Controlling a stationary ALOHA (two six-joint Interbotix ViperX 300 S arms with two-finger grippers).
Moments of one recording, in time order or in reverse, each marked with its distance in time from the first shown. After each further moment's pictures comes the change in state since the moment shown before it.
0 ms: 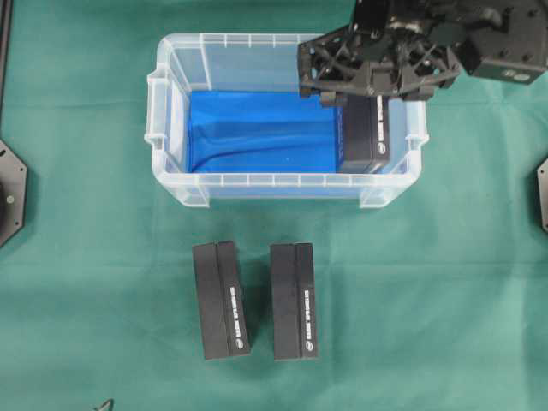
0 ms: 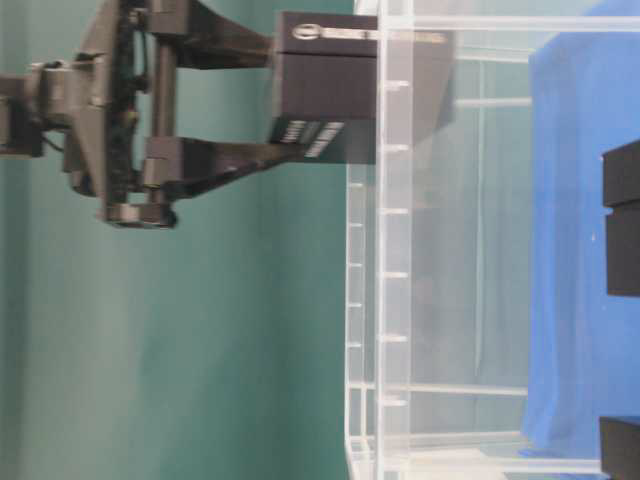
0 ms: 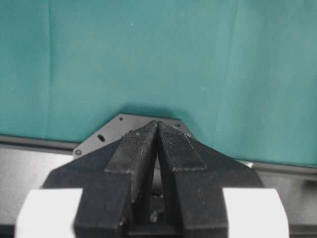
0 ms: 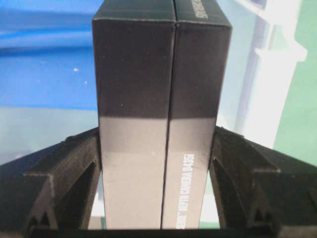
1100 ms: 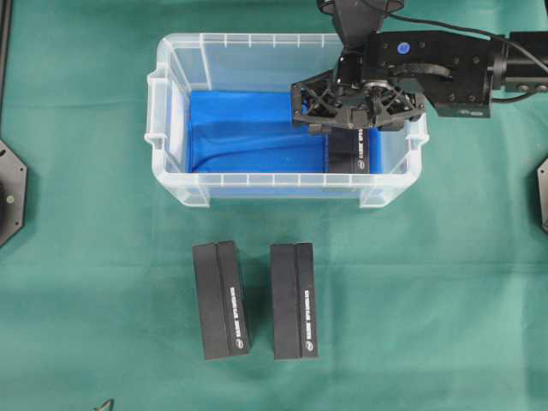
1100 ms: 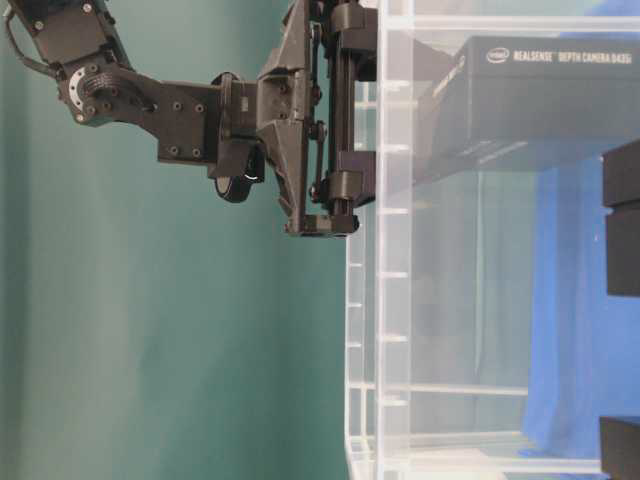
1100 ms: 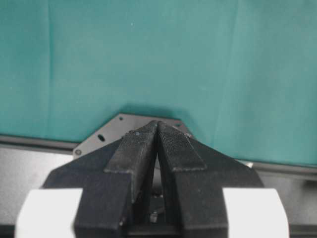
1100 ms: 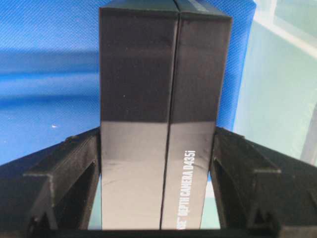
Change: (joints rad) left arm 0.000 0.002 0.000 0.000 0.000 0.000; right arm 0.000 0.080 0.287 -0.009 -0.411 0.054
